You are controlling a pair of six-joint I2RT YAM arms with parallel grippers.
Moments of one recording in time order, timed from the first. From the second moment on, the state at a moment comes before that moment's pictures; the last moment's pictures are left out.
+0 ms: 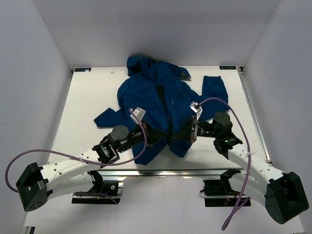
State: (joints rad) left arm -0.96 0.96 0.53 0.39 0.09 -0.70; right arm 0.48 0.97 0.46 0.42 -0.98 0.67
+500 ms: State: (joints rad) left arm -0.96 0.96 0.53 0.39 0.09 -0.71; right arm 0.49 0.97 0.46 0.52 -0.98 0.71
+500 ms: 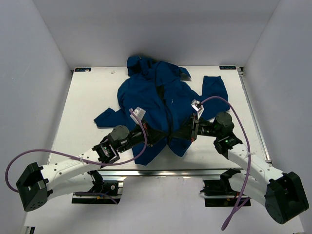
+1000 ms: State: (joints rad) left arm -0.96 0.98 0.53 0.39 0.09 -0.72; right arm 0.49 0.97 0.46 0.54 -0.95 0.73
